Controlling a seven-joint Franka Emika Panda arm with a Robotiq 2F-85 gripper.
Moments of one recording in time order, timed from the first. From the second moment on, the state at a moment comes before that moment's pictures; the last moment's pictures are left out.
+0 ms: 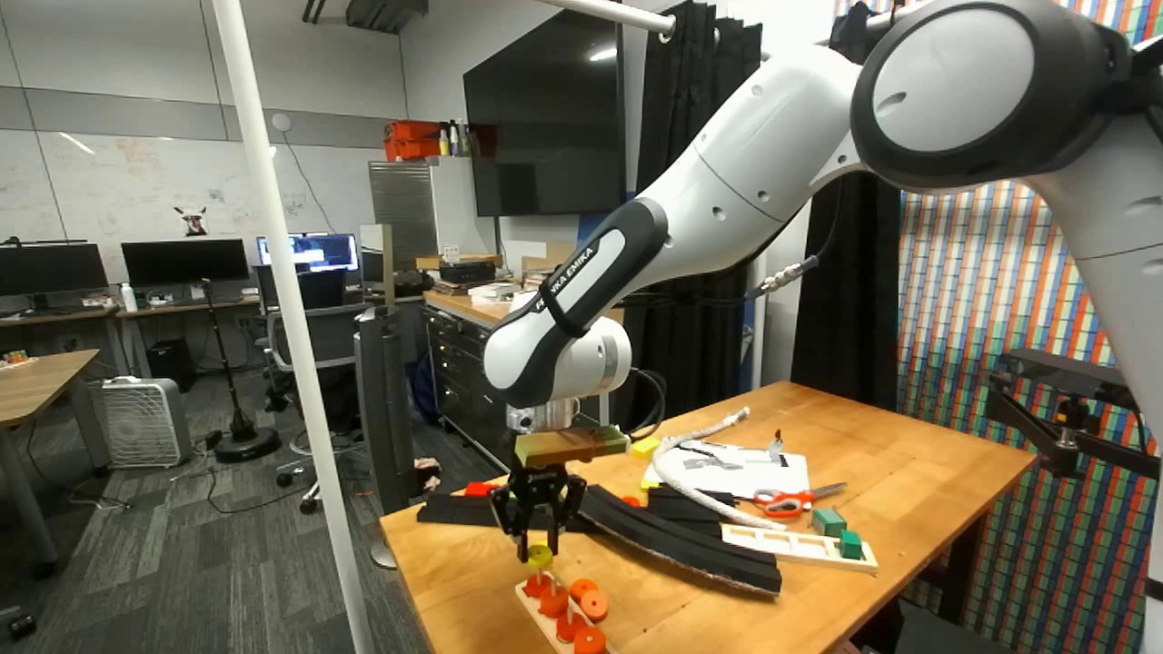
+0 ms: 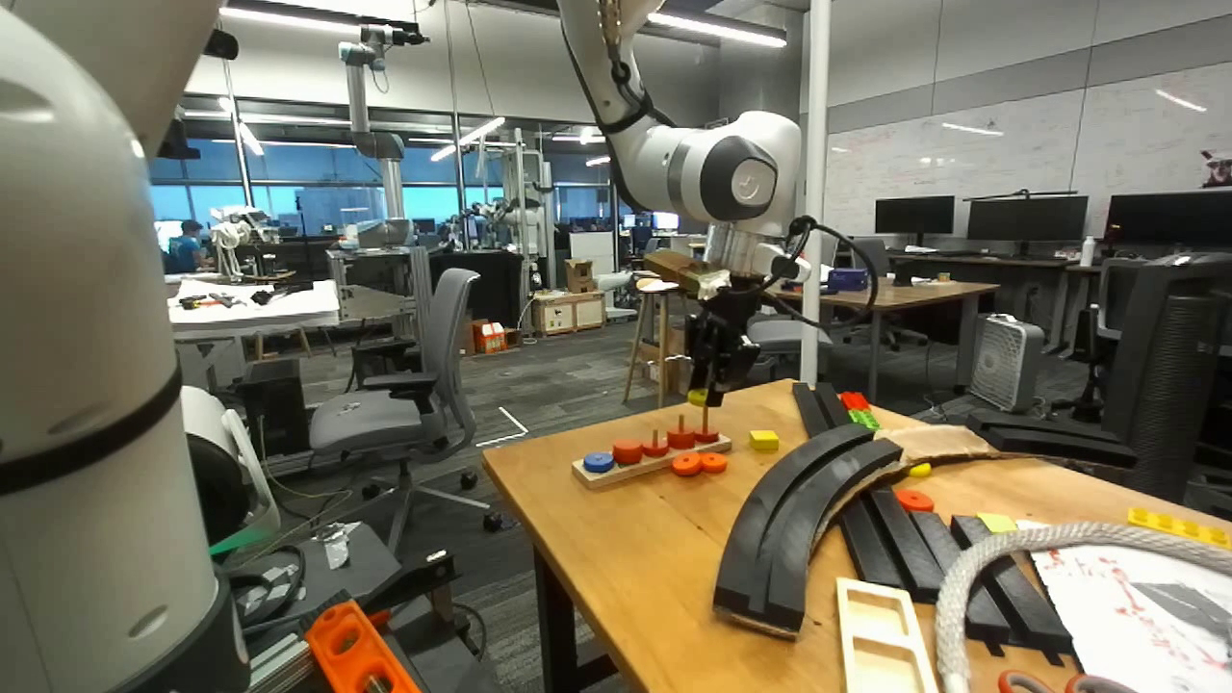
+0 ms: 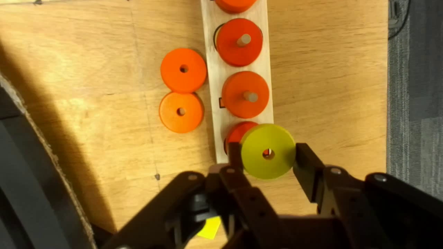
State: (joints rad) arm 0.10 0.43 0.04 -1.95 0.20 2.29 0.28
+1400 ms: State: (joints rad) arm 0.10 0.46 0.03 -1.91 0.20 2.22 0.28
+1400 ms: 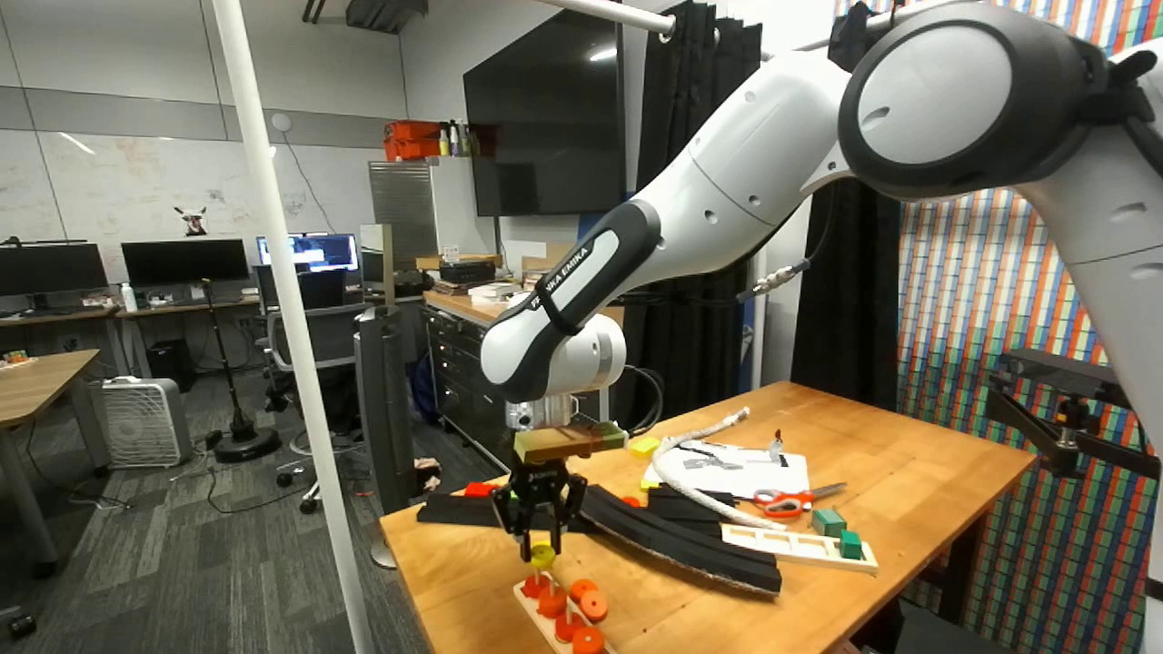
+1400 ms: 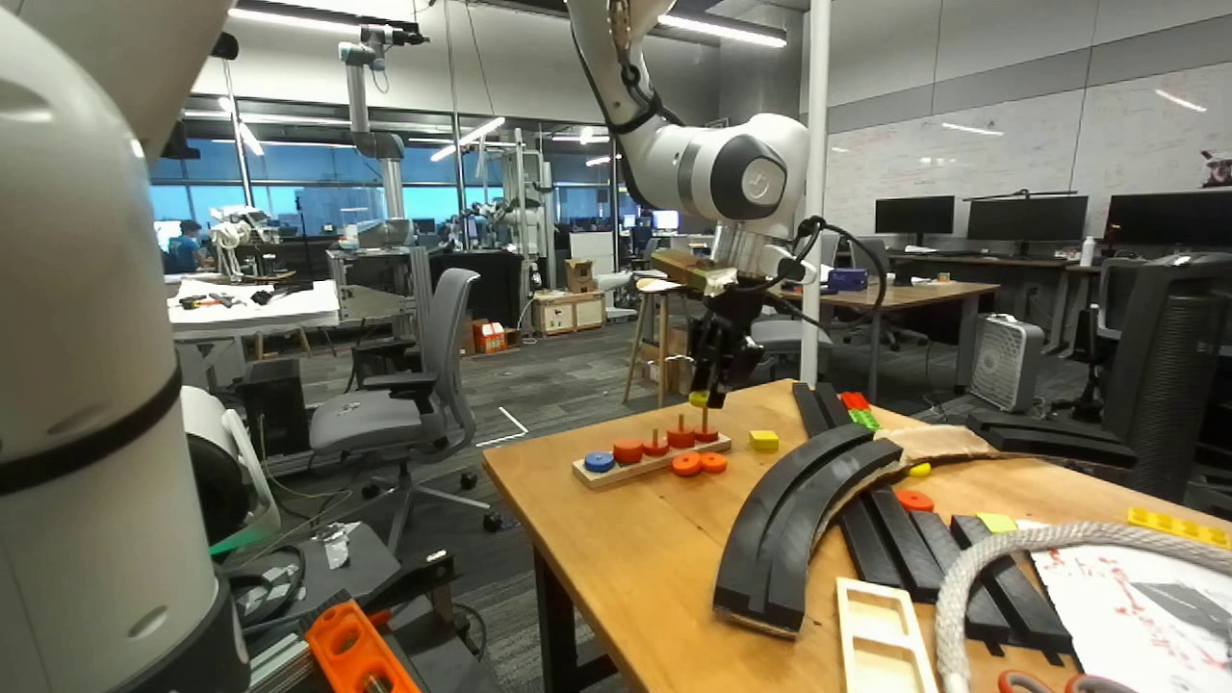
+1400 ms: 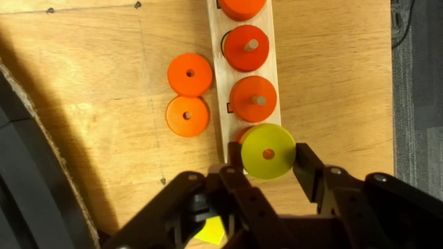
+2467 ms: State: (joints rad) arm 0.10 0.48 0.04 -1.86 0.20 2.20 0.28
